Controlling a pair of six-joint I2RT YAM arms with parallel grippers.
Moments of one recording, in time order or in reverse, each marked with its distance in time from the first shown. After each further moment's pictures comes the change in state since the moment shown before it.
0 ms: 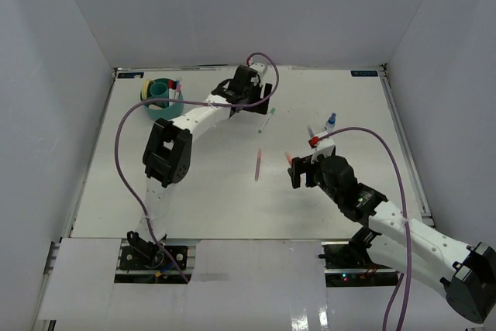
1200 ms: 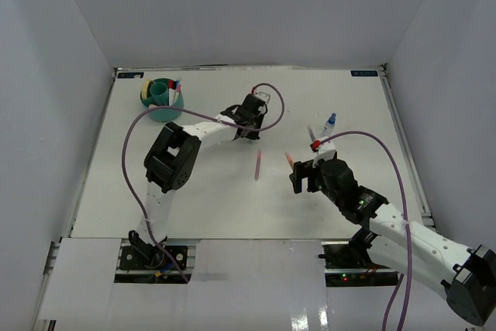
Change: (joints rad) left arm -0.094 0.033 -0.201 0.058 -0.136 -0.023; right arm -0.004 -0.029 -0.033 -0.061 -0.012 0.056
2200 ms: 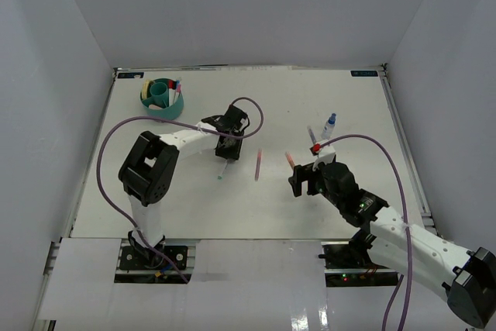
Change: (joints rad) left arm 0.035 -0.330 -0.378 -0.248 0.009 -0.129; right arm -0.001 -0.019 -0.044 0.038 -0.042 0.000
